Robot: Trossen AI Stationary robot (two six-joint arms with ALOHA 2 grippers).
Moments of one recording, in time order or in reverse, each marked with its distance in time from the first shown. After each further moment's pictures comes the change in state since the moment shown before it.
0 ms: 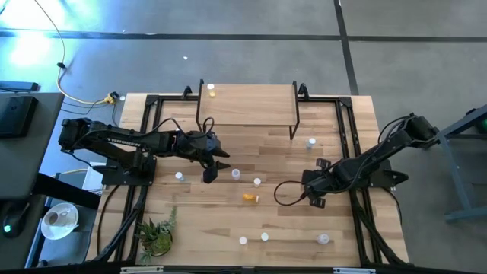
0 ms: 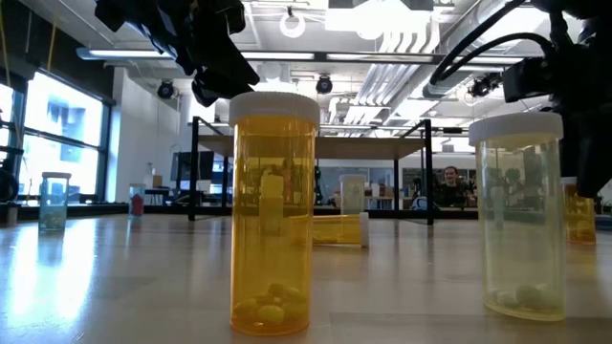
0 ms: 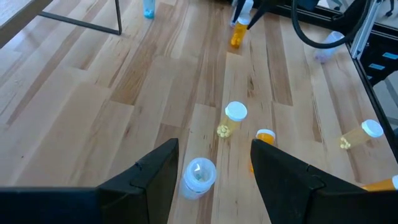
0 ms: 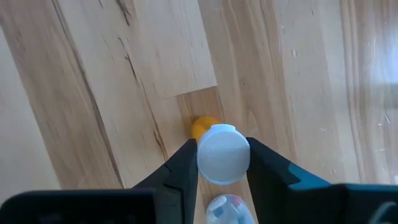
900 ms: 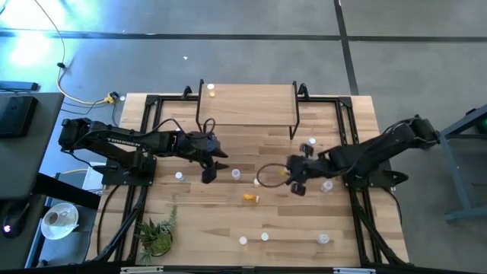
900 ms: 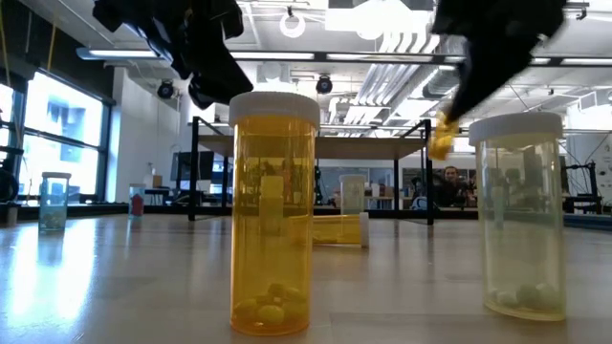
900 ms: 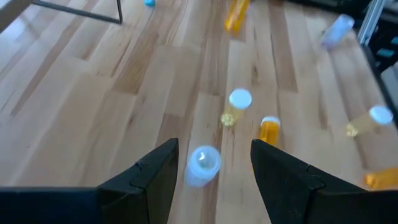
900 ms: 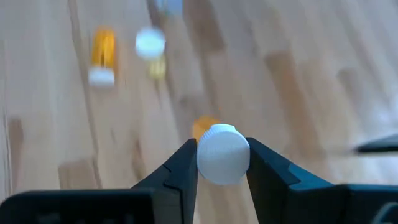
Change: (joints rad) left arm 0.002 0.000 0.000 -0.049 -0.001 0.029; right arm -0.189 0.000 0.209 0.162 0.144 -0.259
